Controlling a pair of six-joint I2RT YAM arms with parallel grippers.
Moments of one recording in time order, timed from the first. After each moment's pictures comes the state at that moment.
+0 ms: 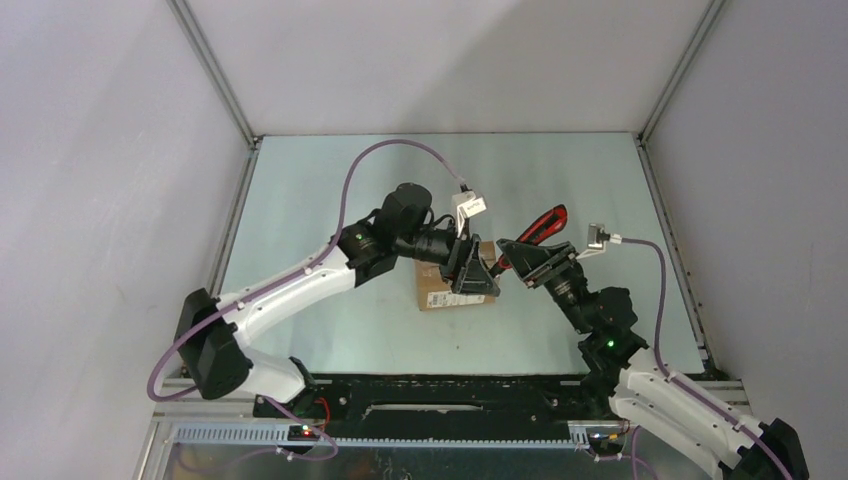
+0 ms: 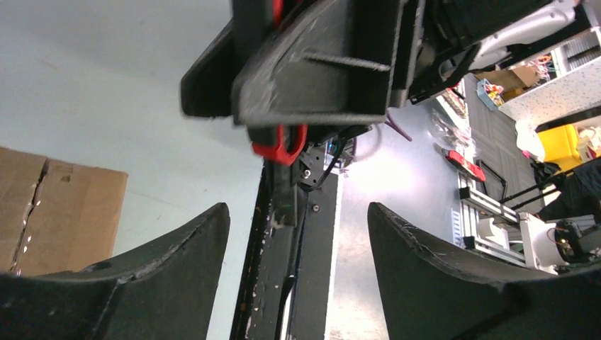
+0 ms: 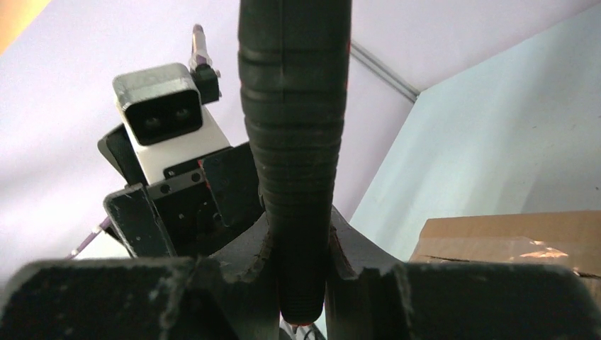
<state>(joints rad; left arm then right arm) -0.87 1.41 1.19 -0.20 0.72 -0.36 0.67 0.60 0.25 0.67 0.05 1.04</state>
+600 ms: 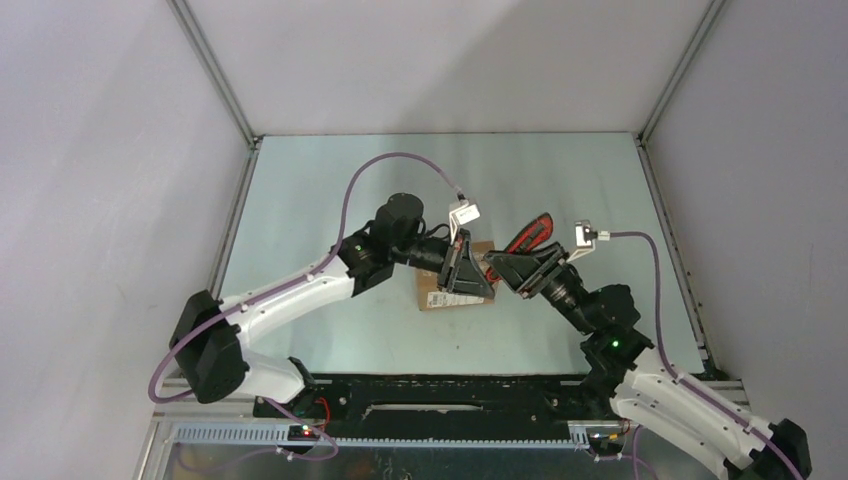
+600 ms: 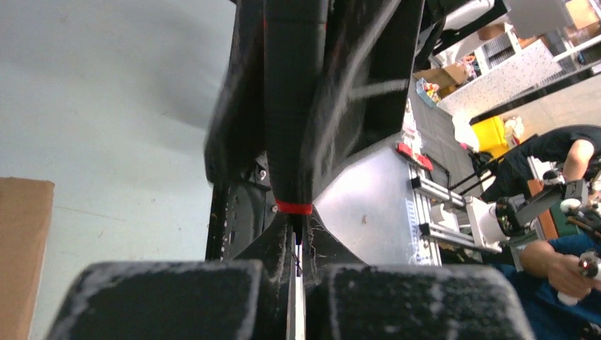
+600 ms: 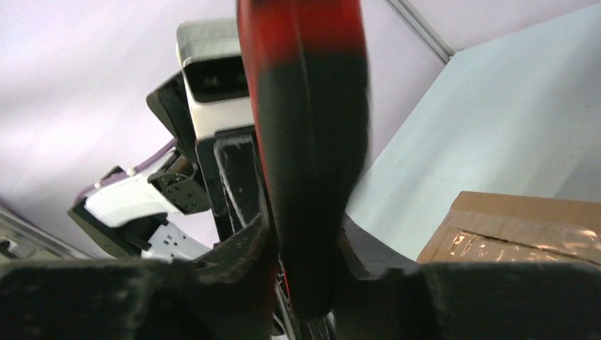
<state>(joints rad) -0.86 1.38 1.05 0.06 0.87 -0.52 0.75 0.61 0.33 0.59 -0.06 0.95</state>
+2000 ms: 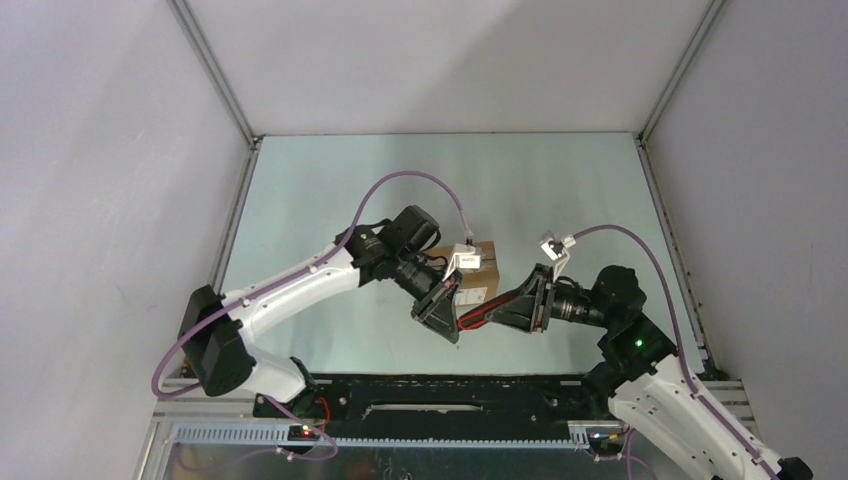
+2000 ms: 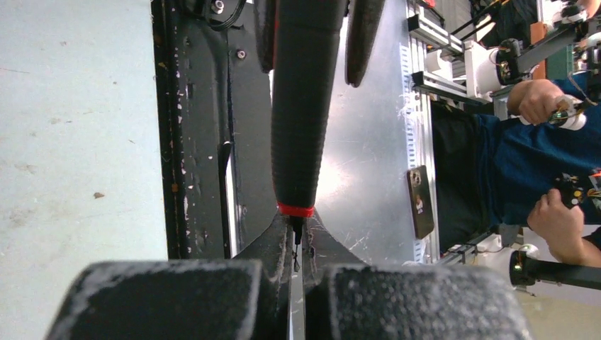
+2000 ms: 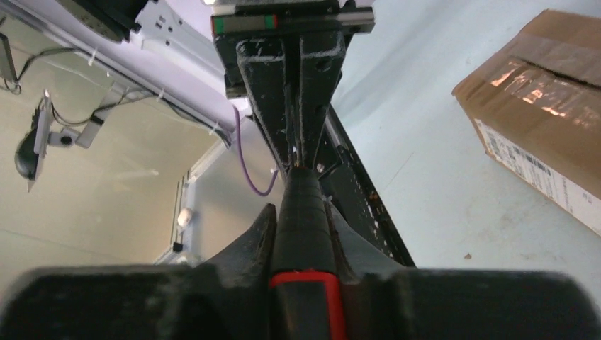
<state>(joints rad) -0.88 1.42 1.19 -0.75 1.04 0.07 0.57 0.52 0.48 -0.02 -0.78 0.71</state>
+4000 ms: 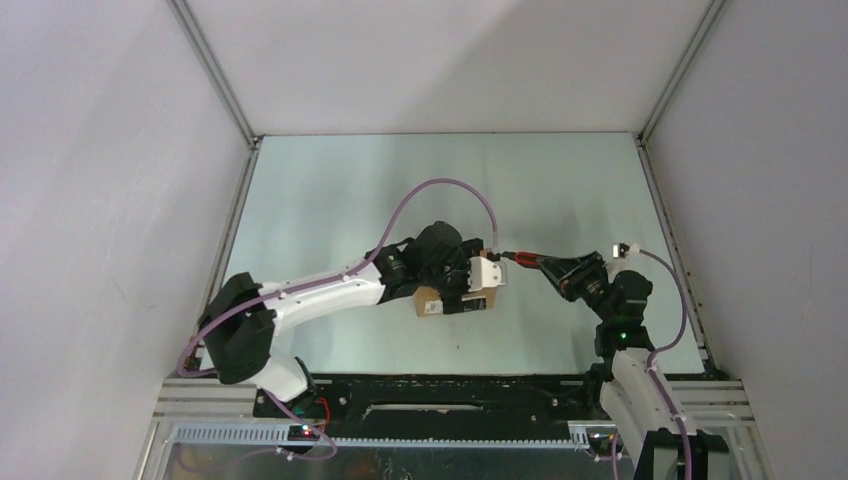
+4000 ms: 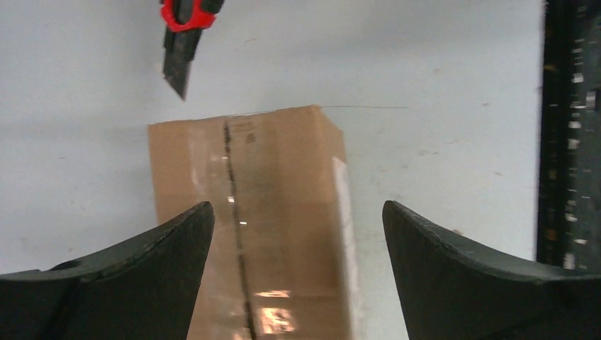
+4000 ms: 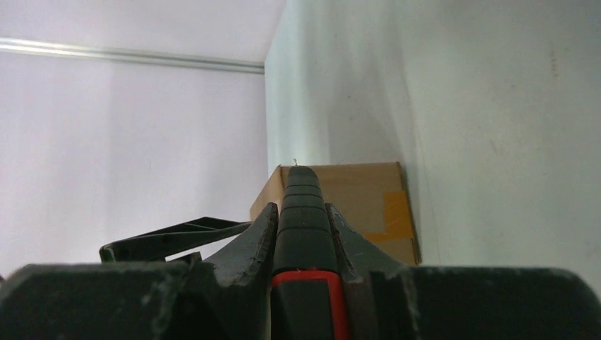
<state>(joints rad) -0.98 1.54 1.07 -0.22 0.25 0.58 -0.07 0.75 0.11 0.41 -0.55 1.23</state>
